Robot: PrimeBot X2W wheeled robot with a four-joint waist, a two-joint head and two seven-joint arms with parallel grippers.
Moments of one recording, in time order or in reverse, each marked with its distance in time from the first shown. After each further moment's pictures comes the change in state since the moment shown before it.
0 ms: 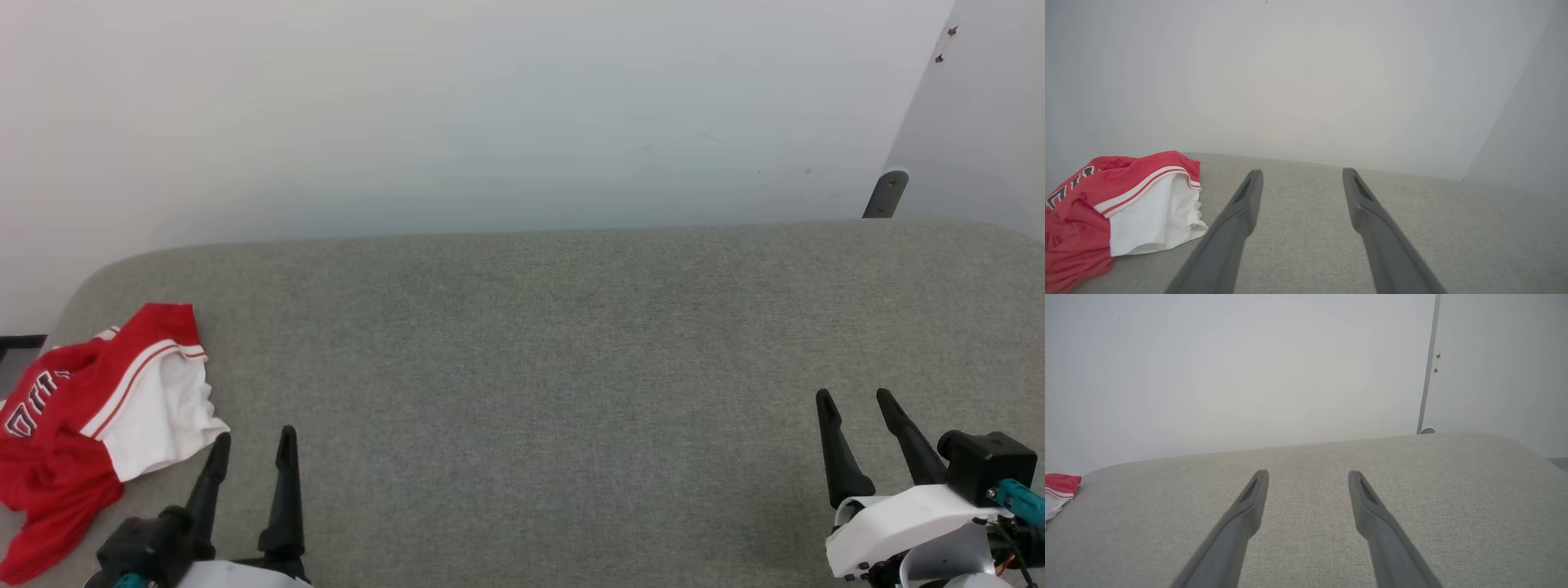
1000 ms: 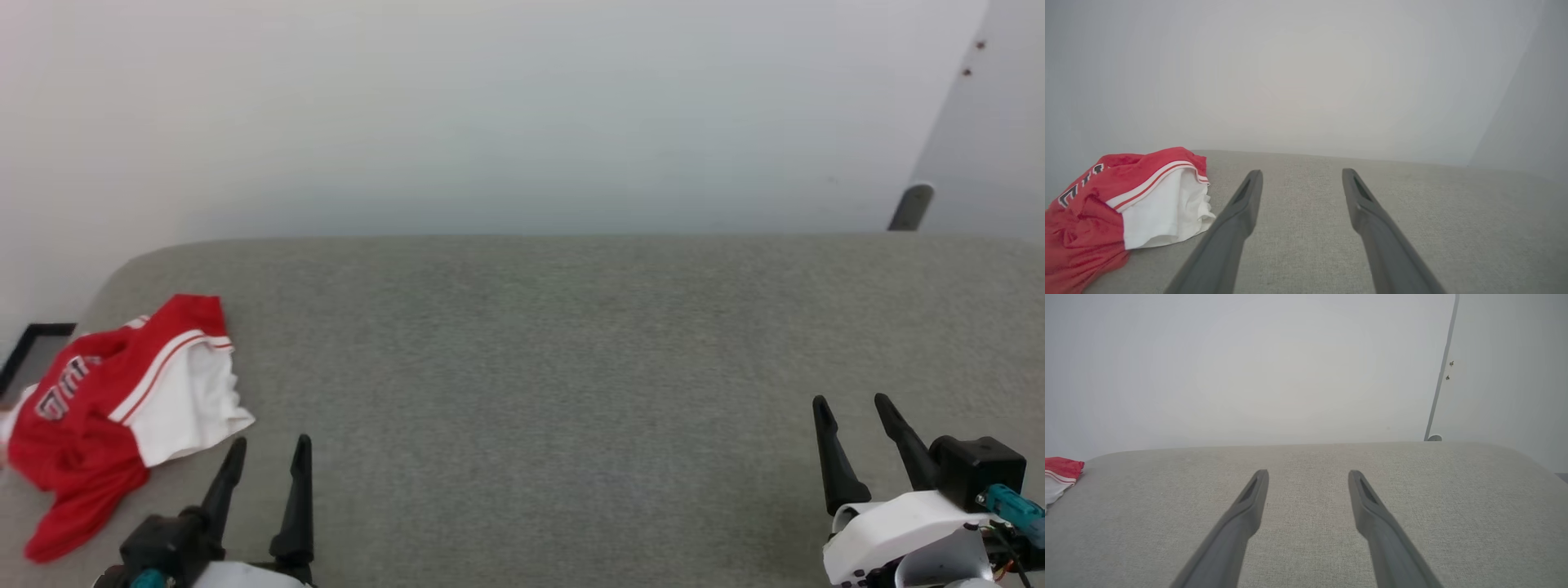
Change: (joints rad) left arm -0.015 -0.019 0.013 0.064 0.070 -0.053 -0.007; right arm 0.011 0.007 -0.001 -0.006 -0.059 0.000 -0.004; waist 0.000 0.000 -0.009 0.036
